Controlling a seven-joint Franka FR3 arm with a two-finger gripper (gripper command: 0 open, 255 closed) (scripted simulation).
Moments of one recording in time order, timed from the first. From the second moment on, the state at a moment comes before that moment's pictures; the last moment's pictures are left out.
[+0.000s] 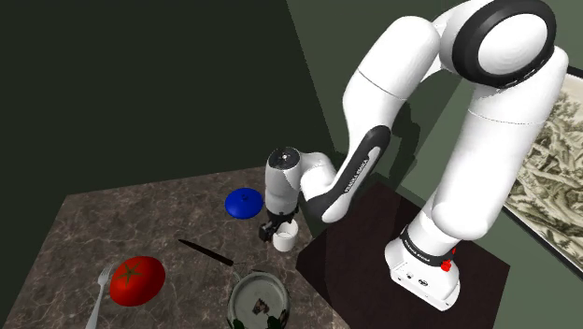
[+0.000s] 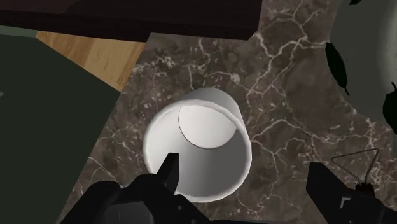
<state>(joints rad) 0.06 0.24 0.51 -2.61 -0.53 2.77 1.00</state>
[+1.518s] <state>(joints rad) 0.20 0.40 0.34 -2.54 -0.77 2.85 1.20</state>
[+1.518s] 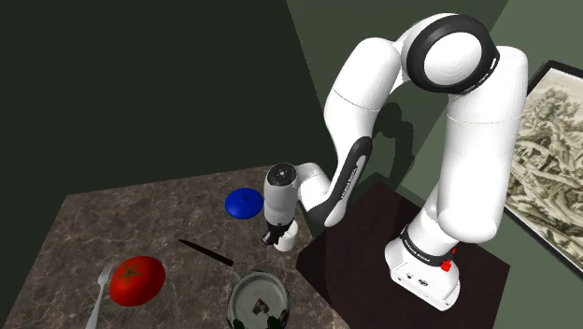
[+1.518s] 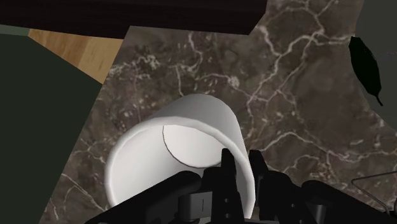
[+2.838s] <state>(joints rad) -0.01 0.10 0.63 -2.63 -0.31 2.70 0.84</state>
